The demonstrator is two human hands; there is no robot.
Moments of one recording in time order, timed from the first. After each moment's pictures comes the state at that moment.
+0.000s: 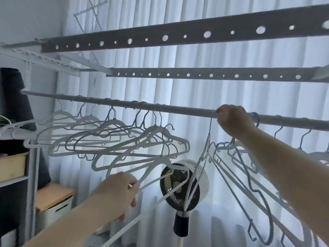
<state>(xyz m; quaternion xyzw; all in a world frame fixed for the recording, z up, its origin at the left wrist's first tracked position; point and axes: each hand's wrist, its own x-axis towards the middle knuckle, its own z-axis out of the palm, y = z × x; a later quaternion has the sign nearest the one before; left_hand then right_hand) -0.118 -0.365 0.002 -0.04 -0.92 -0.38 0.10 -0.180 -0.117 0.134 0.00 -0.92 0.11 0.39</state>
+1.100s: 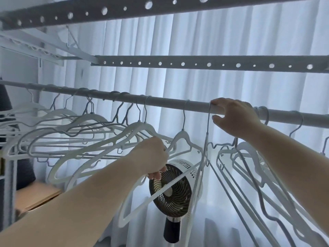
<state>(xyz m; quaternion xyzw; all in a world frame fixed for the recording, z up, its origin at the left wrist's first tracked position) -0.218 -0.269 0.063 -0.11 -0.92 -0.36 0.08 -0.219 -0.088 0.137 0.04 -0.92 0.02 0.38</state>
